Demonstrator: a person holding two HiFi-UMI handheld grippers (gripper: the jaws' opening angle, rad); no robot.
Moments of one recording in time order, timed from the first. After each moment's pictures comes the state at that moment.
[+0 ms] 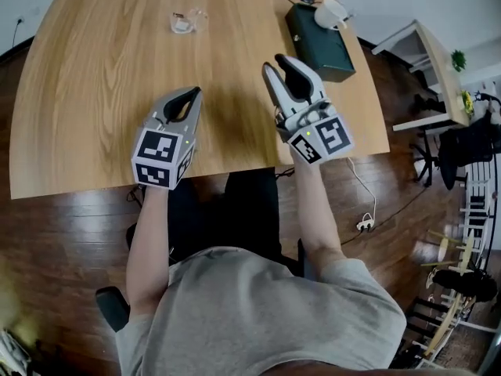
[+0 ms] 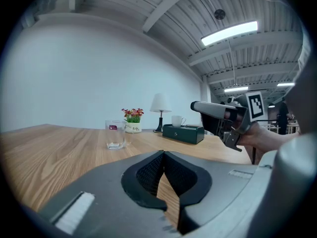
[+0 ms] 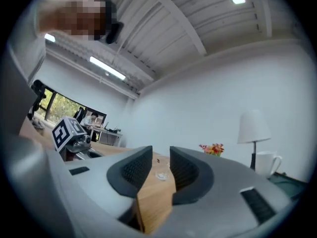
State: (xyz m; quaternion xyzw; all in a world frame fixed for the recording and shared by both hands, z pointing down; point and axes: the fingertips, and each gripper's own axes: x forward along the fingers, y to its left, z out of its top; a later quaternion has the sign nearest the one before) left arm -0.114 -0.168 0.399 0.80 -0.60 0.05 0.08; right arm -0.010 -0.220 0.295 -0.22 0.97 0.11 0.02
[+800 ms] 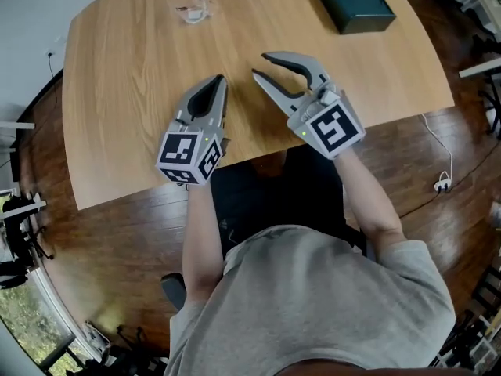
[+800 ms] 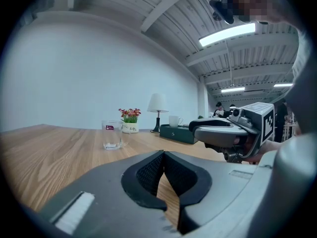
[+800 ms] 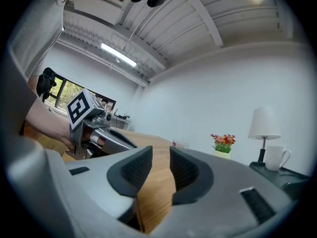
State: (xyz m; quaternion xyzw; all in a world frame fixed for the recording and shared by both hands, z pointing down) left arm -0.119 -0.164 0.395 0.81 -0.59 0.04 0.08; right arm -0.050 -0.173 0.357 -0.19 0.97 0.14 -0.07
